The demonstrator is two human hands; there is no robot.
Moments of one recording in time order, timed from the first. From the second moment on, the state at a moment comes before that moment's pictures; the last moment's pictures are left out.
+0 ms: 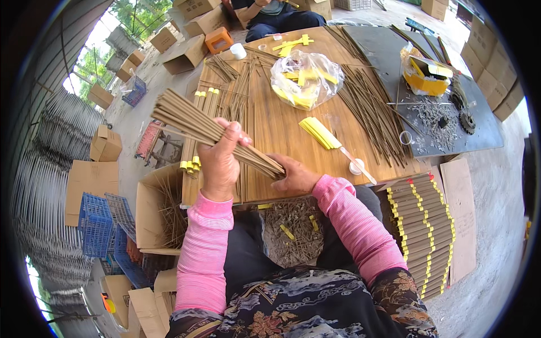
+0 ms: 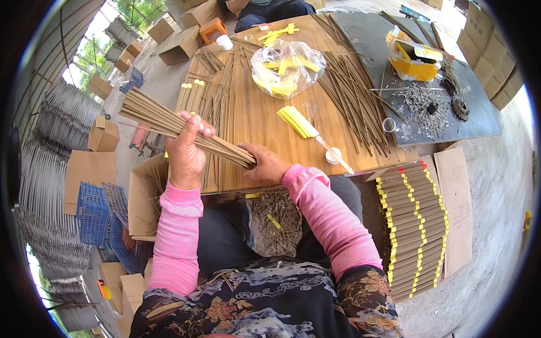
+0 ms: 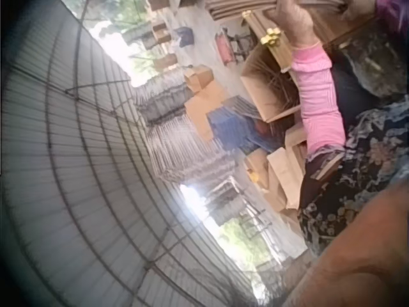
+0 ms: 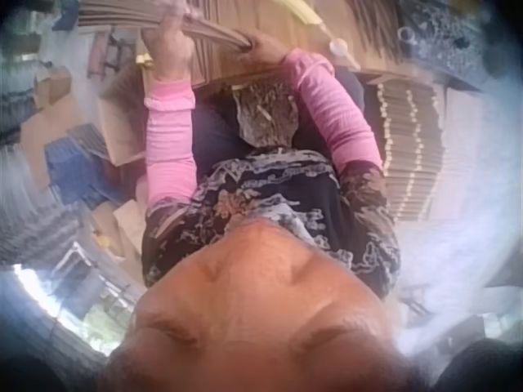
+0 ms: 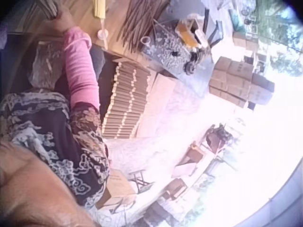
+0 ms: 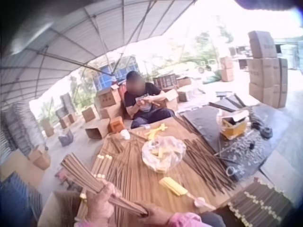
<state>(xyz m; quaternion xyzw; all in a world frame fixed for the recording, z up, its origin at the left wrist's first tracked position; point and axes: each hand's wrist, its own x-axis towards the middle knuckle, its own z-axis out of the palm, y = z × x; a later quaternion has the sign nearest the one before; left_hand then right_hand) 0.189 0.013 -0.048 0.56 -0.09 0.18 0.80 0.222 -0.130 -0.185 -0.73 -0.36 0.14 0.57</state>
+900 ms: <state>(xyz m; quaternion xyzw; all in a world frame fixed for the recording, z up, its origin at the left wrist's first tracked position) 0.186 -0.003 -0.064 0.63 -0.09 0.19 0.75 0.213 -0.128 -0.157 -0.70 -0.35 0.05 0.62</state>
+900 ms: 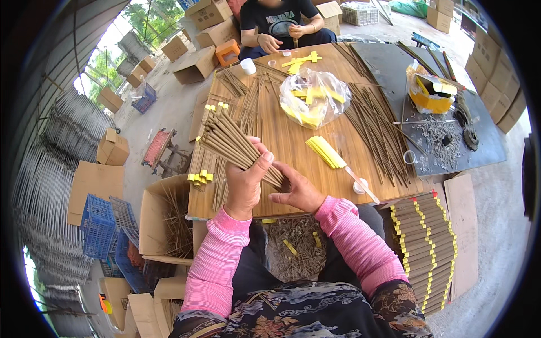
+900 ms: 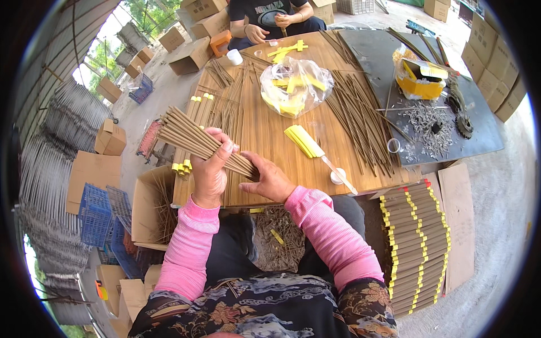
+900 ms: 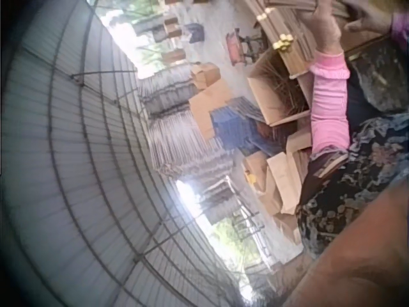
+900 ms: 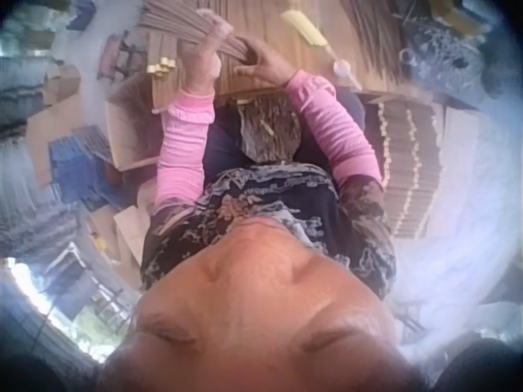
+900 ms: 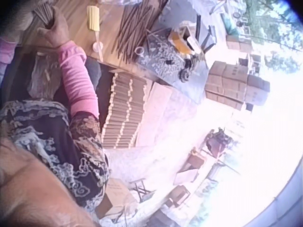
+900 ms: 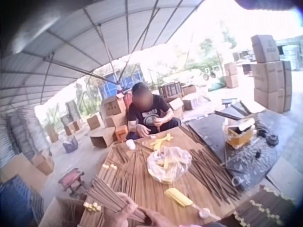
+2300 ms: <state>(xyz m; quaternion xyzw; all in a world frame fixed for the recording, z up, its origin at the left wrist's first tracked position) 0.171 0.101 -0.118 0.22 -0.02 -0.01 0.97 0.174 -0.106 -0.144 -0.28 -0.18 0.64 0.69</state>
